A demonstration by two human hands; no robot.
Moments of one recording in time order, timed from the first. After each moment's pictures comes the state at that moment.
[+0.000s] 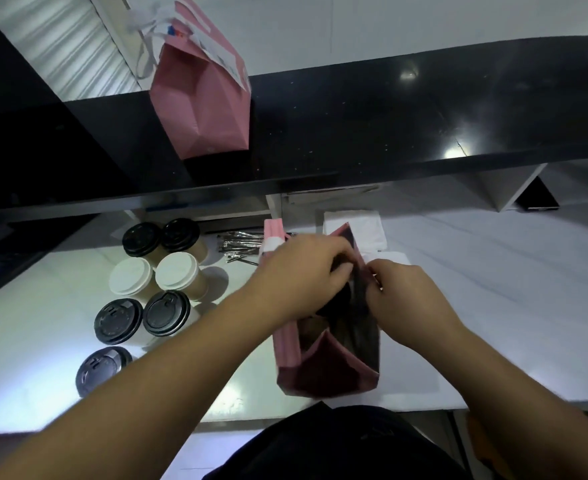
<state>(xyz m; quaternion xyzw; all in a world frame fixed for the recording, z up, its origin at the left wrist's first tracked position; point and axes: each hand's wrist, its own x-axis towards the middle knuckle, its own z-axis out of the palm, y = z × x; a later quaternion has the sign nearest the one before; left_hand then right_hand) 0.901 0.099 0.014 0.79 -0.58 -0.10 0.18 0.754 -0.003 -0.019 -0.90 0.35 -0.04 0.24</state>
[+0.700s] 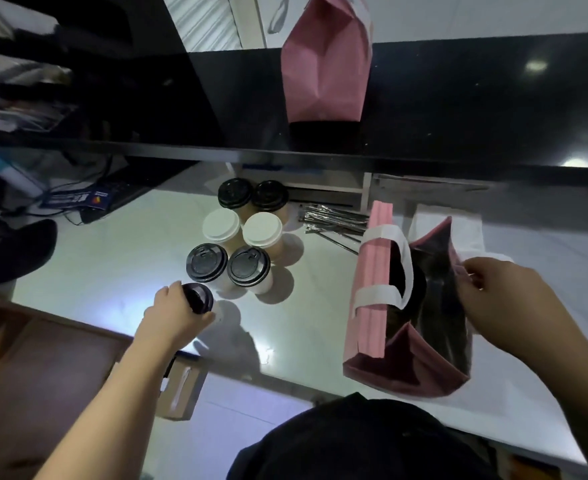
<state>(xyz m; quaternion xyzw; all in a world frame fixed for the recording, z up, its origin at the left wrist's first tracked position) 1.008 0.394 -0.091 0.98 0.00 -0.18 0.07 0.777 -0.002 -0.020 -0.92 0.31 -0.01 0.22</state>
